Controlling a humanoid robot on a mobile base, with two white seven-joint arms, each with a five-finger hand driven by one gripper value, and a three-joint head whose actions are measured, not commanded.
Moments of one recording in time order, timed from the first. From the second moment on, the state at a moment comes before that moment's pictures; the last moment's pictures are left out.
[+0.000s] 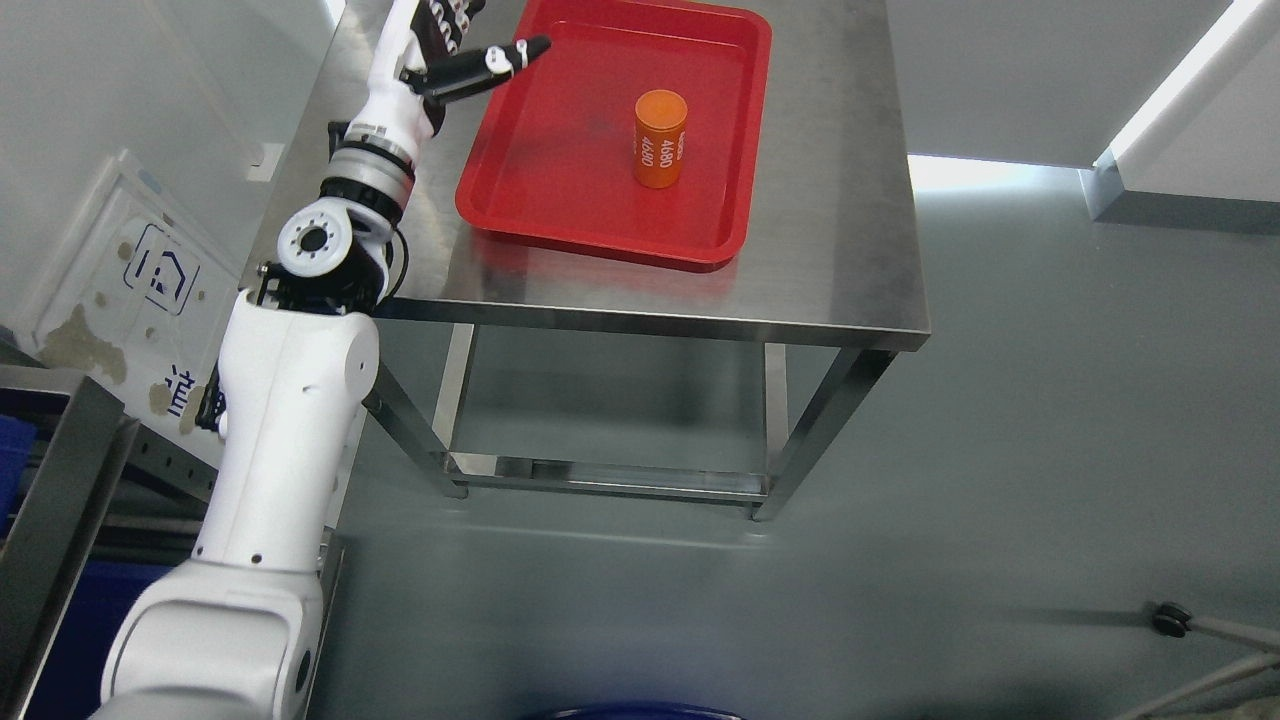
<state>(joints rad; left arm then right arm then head) -0.60 0.08 -0.09 -1.29 0.25 0.01 -0.16 0.00 0.00 0.00 0.00 0.00 0.04 0.03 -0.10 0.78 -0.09</state>
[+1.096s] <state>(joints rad) -0.35 0.02 0.01 -1.60 0.15 0.05 -0.14 0.00 0.00 0.00 0.00 0.00 0.04 0.03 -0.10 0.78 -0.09</state>
